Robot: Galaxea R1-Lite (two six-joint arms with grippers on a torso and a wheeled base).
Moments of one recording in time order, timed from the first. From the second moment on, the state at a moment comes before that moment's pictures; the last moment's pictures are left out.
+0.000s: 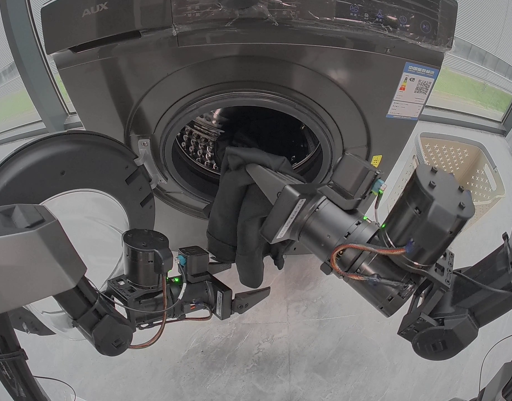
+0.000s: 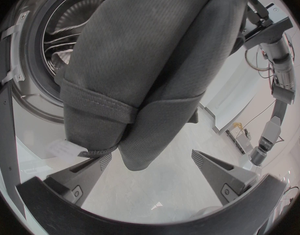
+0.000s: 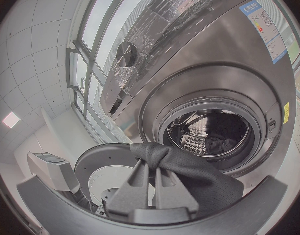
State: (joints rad) left arm -0.55 2.02 -0.56 -1.14 -0.33 -0.07; right arm 0.92 1.86 -0.85 -1.30 -0.18 0.35
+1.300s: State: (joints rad) left arm -0.67 2.04 -0.58 -1.30 -0.23 -0.10; right arm 0.91 1.87 -0.85 -1.33 -0.17 0.34
